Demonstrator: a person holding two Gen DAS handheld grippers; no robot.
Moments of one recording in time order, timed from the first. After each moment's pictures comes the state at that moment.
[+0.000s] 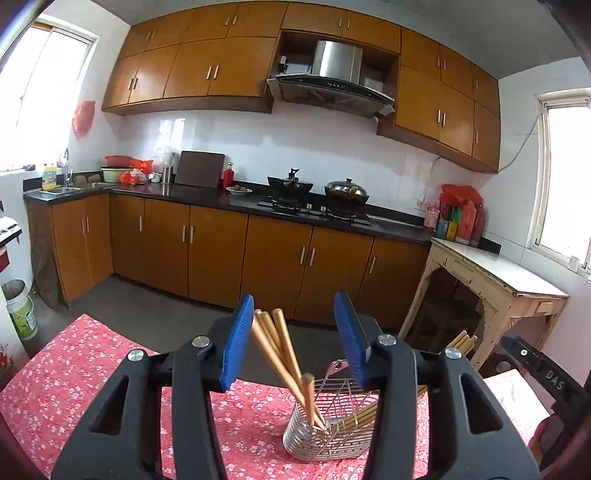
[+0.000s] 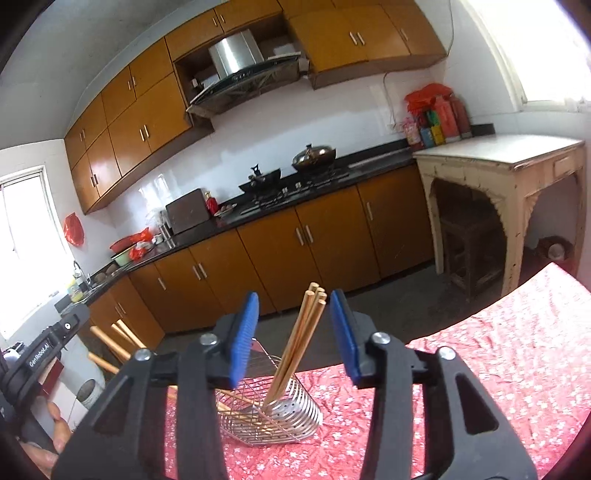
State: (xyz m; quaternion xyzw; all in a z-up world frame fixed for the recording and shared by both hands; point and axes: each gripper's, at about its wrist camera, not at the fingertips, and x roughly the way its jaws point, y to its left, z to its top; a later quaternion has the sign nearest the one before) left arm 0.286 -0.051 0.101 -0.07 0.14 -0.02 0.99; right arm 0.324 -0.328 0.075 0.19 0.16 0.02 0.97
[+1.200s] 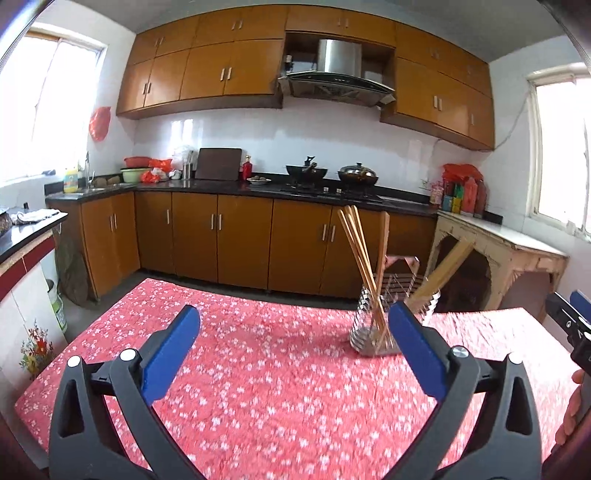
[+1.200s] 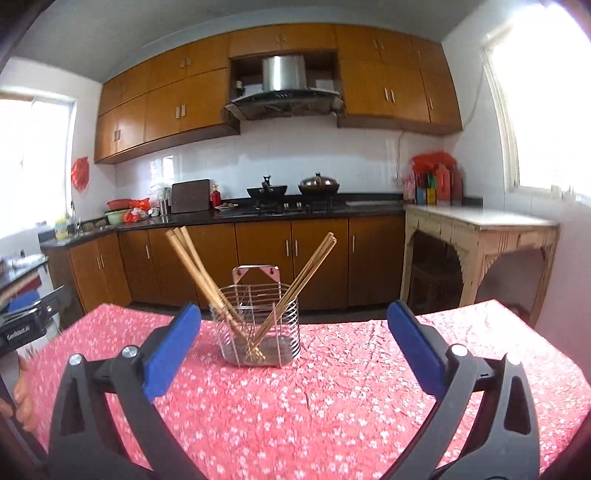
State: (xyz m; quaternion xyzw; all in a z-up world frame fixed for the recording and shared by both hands) left arm 0.138 0.024 0.038 -0.03 0.15 -0.01 0.99; right arm 0.134 -0.244 0.044 0.03 0.11 -0.01 0.99
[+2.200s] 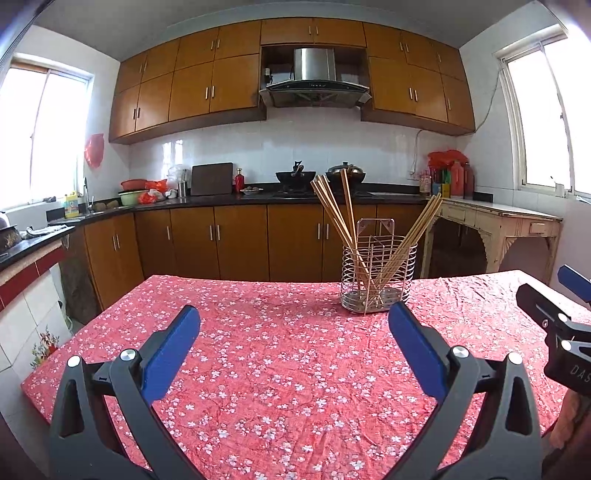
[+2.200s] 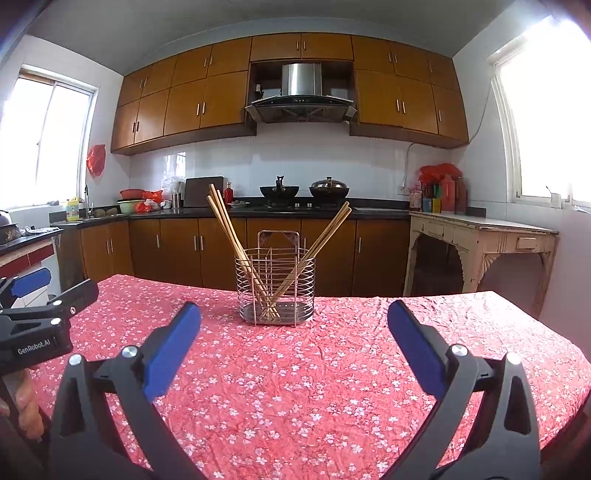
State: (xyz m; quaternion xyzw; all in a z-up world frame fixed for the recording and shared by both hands) left arm 0.072 -0.008 -0.016 0.02 0.12 -0.01 0.99; right arm 0.070 -0.215 -0.015 0.00 0.09 0.00 1.00
